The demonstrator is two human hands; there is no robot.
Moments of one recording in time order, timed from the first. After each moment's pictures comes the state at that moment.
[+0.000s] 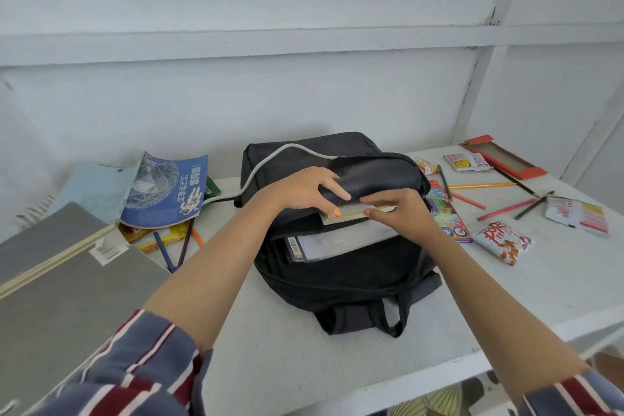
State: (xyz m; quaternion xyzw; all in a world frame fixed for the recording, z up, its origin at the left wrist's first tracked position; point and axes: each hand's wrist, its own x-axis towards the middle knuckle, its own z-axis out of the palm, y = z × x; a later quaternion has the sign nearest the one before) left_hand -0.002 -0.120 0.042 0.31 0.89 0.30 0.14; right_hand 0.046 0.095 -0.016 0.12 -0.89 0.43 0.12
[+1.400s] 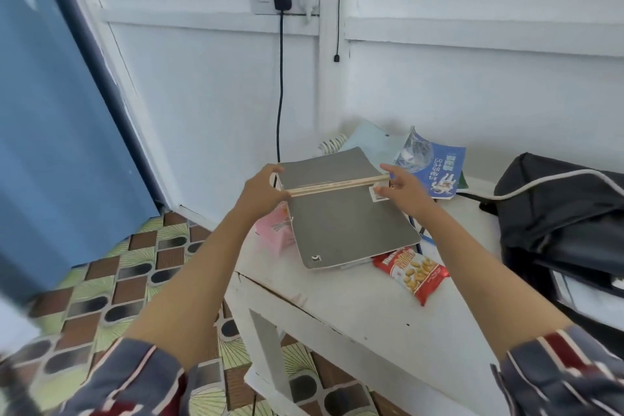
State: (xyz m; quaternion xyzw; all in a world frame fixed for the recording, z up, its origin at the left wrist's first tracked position) left_hand 0.214 -0.492 -0.005 -0.30 0.85 0.40 -0.17; right_hand 0.037 -0.281 -0.013 0.31 -0.82 0.46 -0.13
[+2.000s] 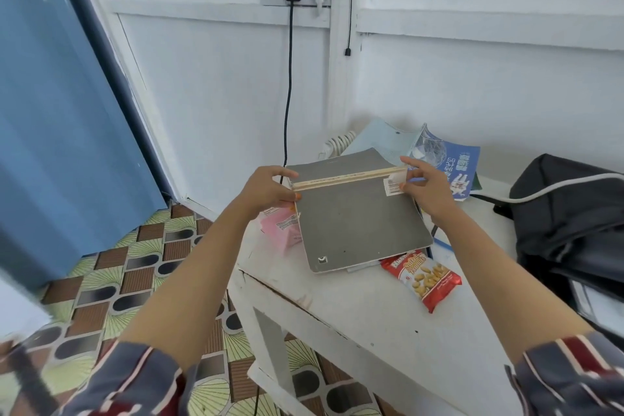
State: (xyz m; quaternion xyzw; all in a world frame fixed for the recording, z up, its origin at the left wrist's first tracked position) left_hand 0.217 -0.500 0.006 -0.28 0.78 0.55 -0.14; right_hand 0.015 -0.280 -0.022 0.29 -0.78 0.55 -0.05
